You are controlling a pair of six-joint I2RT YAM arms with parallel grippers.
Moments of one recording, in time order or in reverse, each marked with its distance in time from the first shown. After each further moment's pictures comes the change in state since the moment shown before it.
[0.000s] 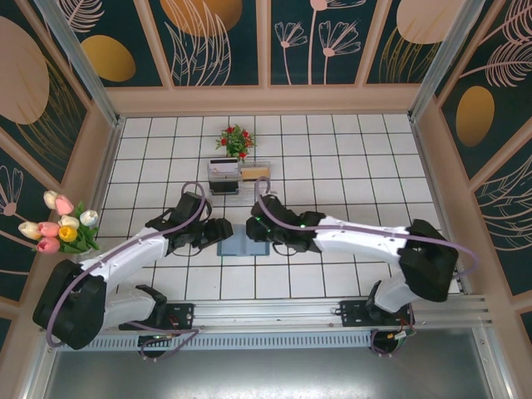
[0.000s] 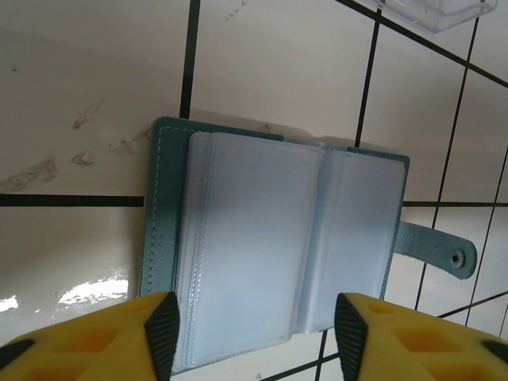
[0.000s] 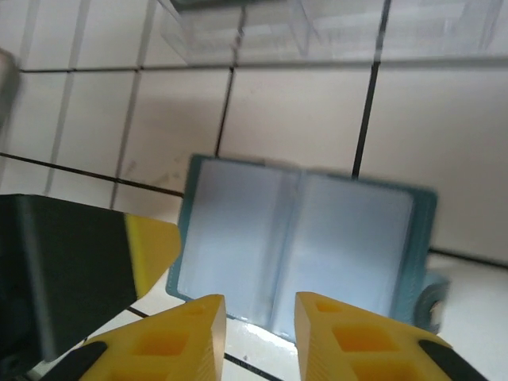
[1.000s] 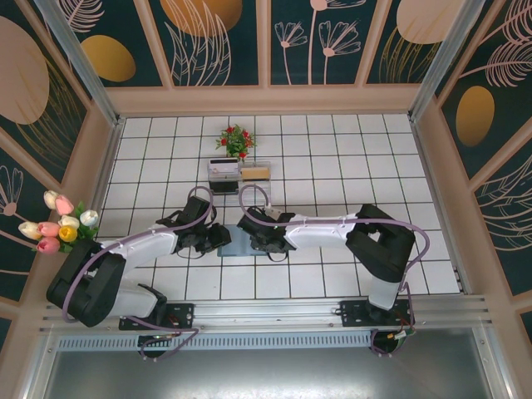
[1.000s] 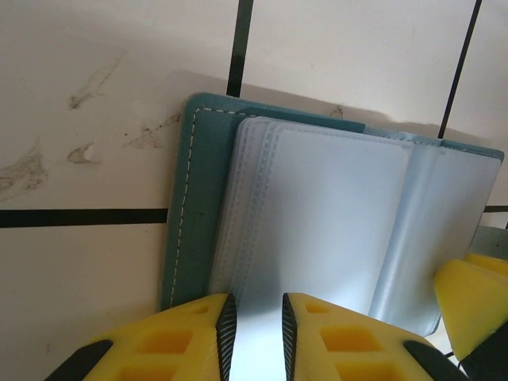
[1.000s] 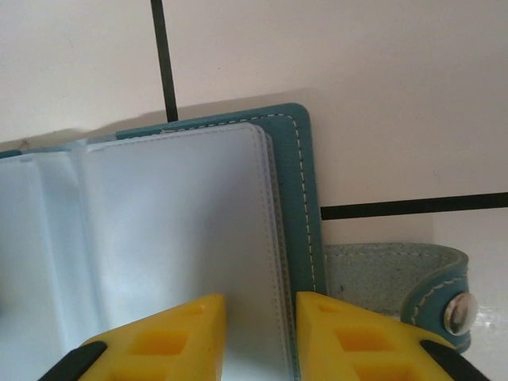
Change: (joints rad) left arm -0.004 0.146 -0.040 0.107 0.017 0.002; right arm 0.003 0.263 0.076 -0.140 0.065 0.228
